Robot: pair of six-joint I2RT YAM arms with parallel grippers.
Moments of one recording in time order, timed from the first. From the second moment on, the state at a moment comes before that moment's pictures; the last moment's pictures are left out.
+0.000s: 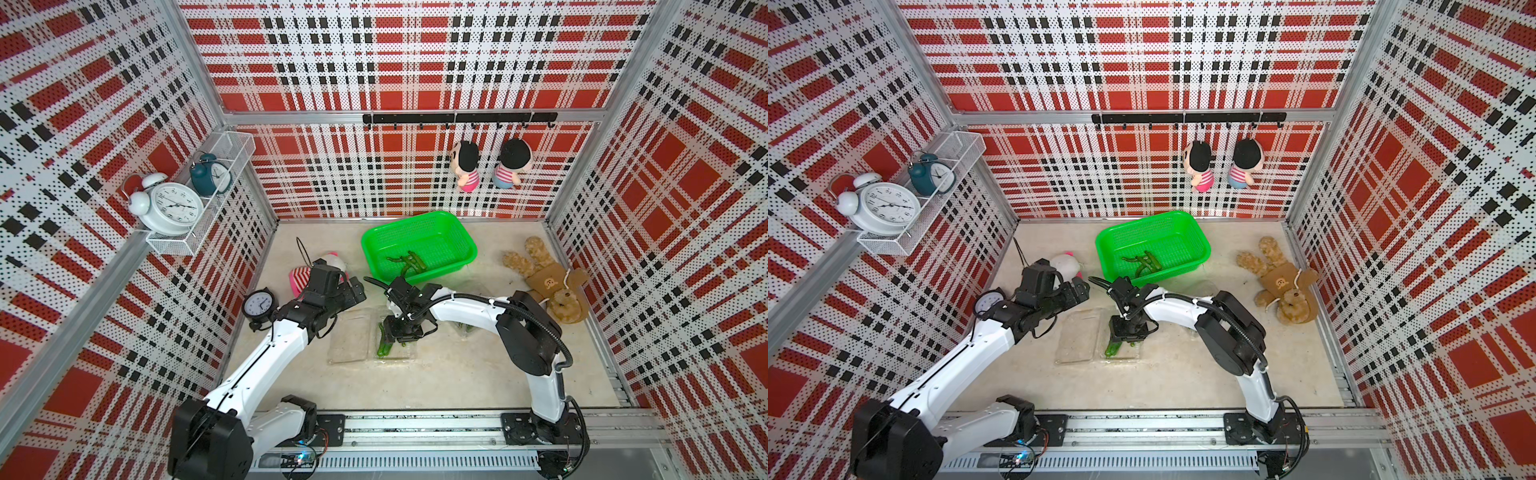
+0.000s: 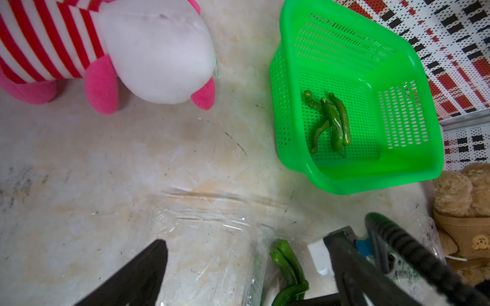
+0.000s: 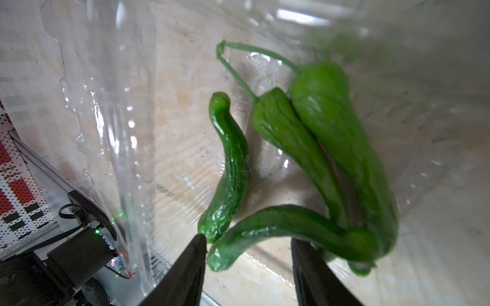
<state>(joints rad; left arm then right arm) -0.31 1.12 0.81 -0.46 -0.04 -0.69 0.92 2.04 1.46 -0.65 -0.34 0.72</state>
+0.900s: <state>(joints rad) -0.31 1.12 0.80 -0.45 -0.03 -0.73 0.94 1.85 1.51 -0.68 -0.26 0.73</state>
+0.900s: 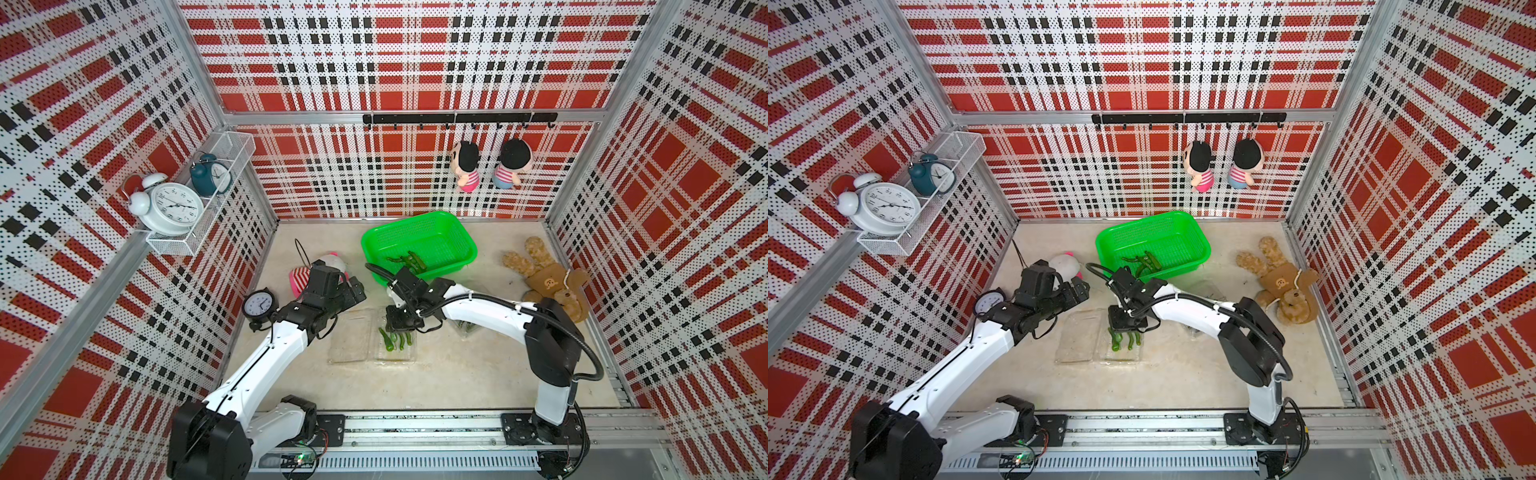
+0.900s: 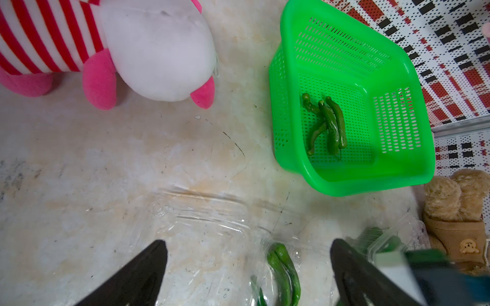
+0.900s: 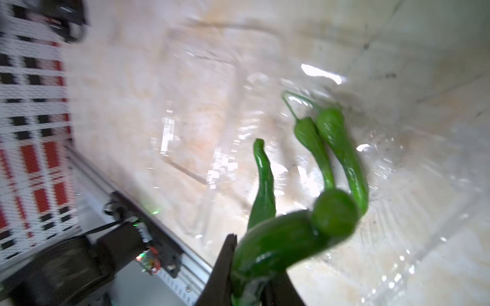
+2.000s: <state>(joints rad) -0.31 1.13 0.80 -0.41 -0.03 -0.76 0.49 2.38 2.04 -0.66 -0.18 0.50</state>
